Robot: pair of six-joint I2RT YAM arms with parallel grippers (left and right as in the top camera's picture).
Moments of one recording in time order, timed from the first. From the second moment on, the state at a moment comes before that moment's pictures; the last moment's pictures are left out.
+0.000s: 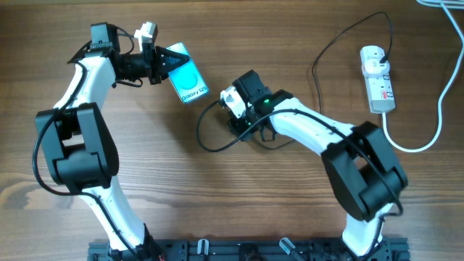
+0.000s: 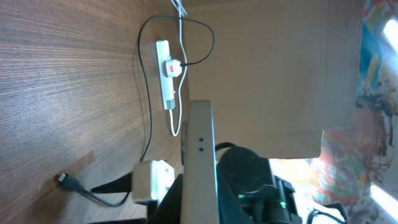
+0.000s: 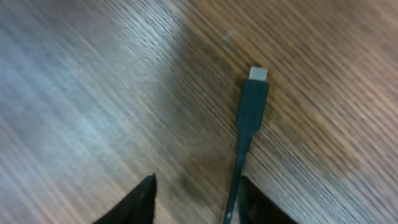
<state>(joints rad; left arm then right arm) 0.14 2.11 1.55 -0.68 1.44 -0.21 0.61 1.99 1.25 -0.48 -0.21 -0.15</state>
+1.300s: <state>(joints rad) 0.14 2.11 1.55 -0.66 1.43 -0.21 0.60 1.97 1.22 -0.50 -0.11 -0.10</state>
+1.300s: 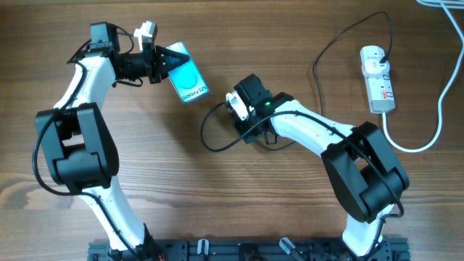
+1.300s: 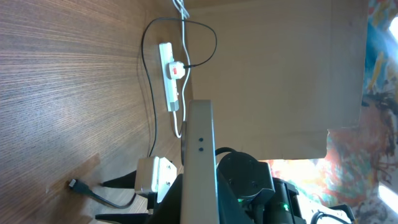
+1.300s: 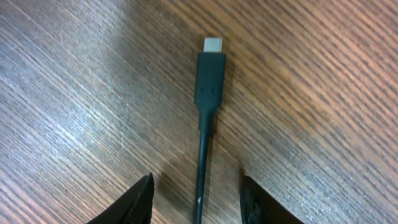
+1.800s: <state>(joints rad) 0.14 2.11 1.55 -0.66 1.43 -0.21 0.60 1.98 1.18 -0.35 -0.11 -0.10</state>
